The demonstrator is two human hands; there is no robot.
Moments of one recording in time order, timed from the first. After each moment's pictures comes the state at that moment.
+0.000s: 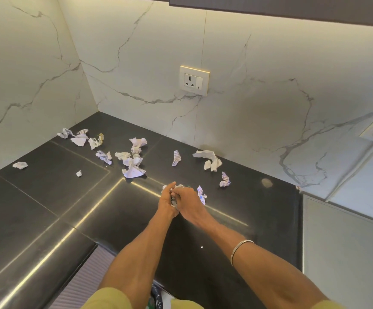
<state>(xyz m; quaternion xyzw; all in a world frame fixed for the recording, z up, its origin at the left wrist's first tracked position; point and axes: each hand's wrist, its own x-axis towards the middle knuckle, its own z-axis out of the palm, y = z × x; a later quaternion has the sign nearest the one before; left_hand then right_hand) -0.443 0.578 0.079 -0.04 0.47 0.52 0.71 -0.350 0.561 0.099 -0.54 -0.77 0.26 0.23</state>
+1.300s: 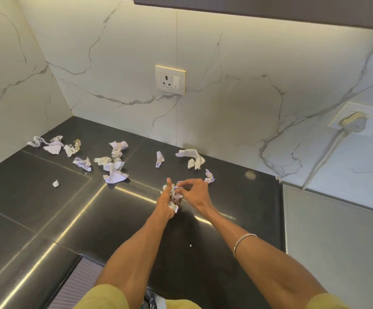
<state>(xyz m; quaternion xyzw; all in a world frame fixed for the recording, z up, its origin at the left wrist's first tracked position) -0.401 0.585 0.082 0.02 0.49 0.48 0.73 -0.287 0.577 0.108 -0.60 -0.61 0.35 0.37</state>
